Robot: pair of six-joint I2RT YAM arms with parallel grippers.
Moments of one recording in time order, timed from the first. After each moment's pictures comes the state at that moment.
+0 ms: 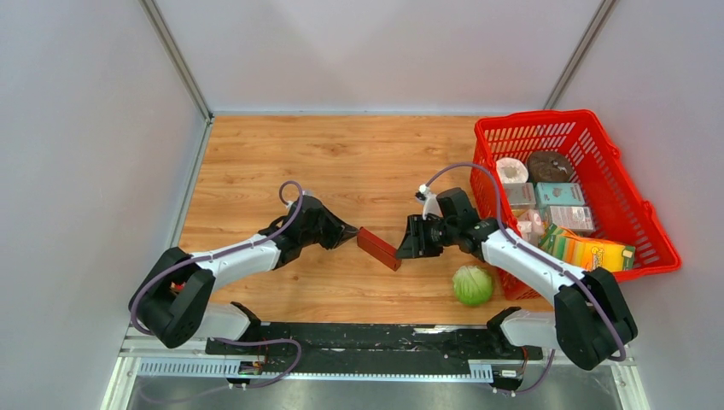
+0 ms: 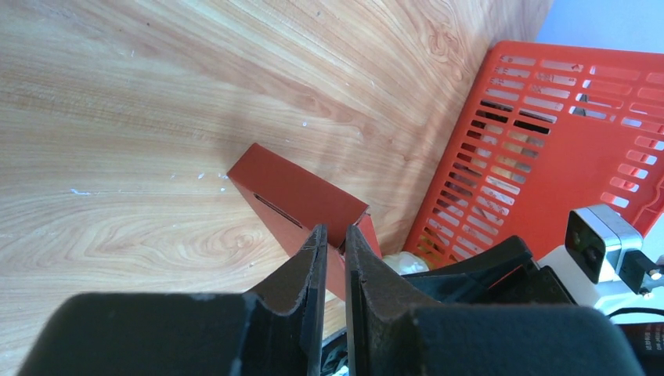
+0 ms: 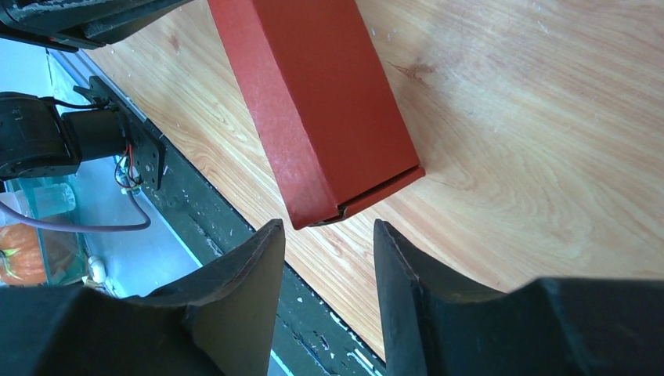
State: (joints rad) left arm -0.63 1.34 0.58 0.11 0.10 -1.36; right arm 0.52 1.25 0.70 -0.31 -0.53 0.47
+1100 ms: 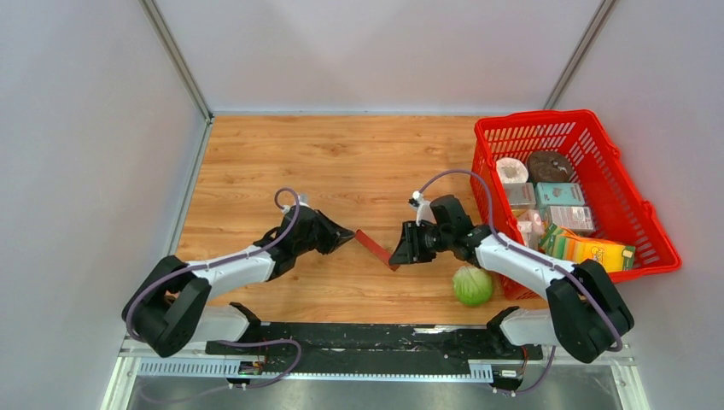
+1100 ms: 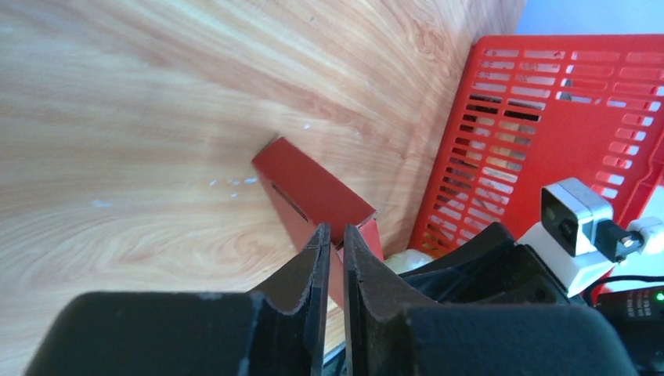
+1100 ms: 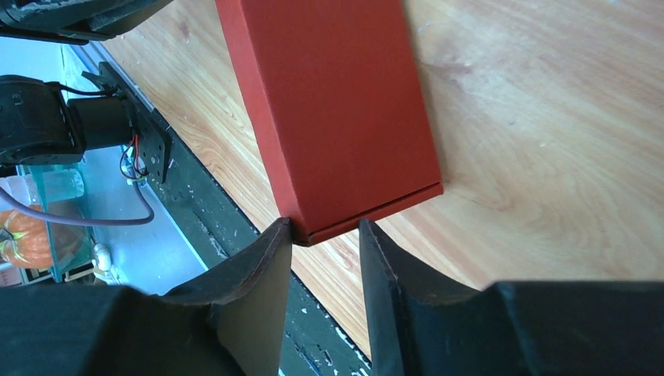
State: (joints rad) left arm -0.63 1.33 0.49 0.26 0.09 -1.33; right arm 0.56 1.31 0.64 -0.17 -0.55 0.50
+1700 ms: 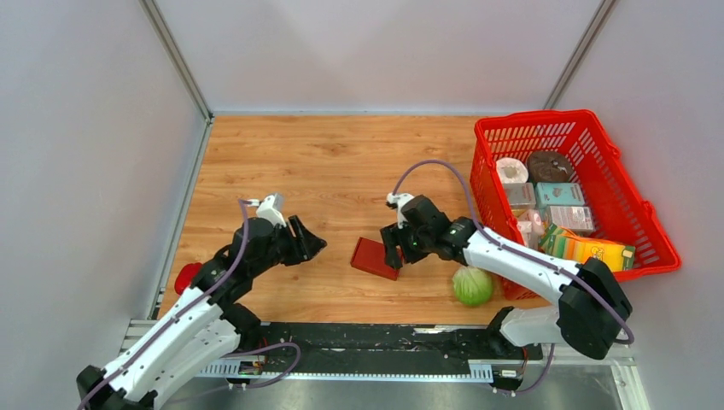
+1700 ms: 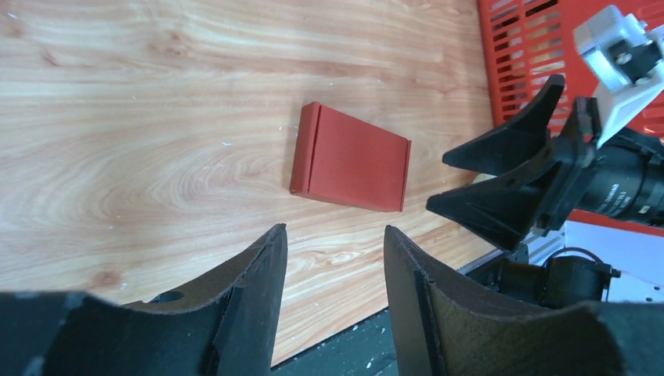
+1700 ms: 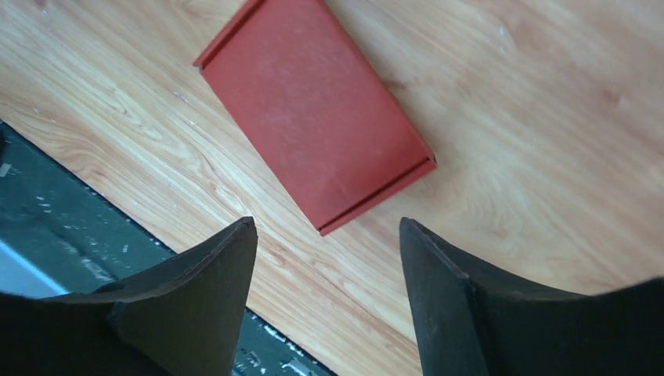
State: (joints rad) left arm -0.62 0.66 0.53 -0.39 0.04 -0.82; right arm 0.76 1.29 0.81 -0.45 -0.14 0.36
